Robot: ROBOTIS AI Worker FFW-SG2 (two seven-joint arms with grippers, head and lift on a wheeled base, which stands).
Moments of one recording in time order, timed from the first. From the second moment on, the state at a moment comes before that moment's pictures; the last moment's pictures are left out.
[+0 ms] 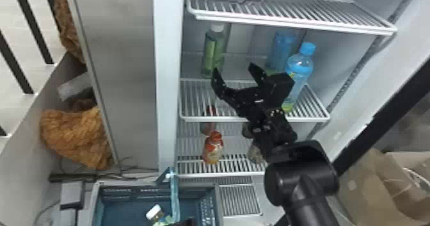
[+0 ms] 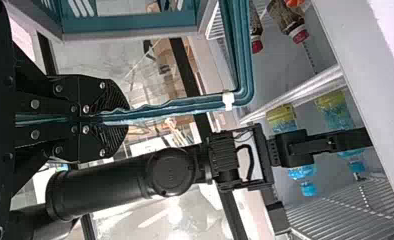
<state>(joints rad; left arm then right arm) 0.34 0.25 0.00 -2.02 1.11 1.17 -0.51 -0.12 -0.09 0.10 -1.54 -0.08 -0.04 0.15</state>
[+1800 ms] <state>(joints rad) 0.28 0.25 -0.05 -1.97 1.11 1.17 -0.50 -0.52 -0.12 0.29 -1.06 -0.15 -0.09 0.07</state>
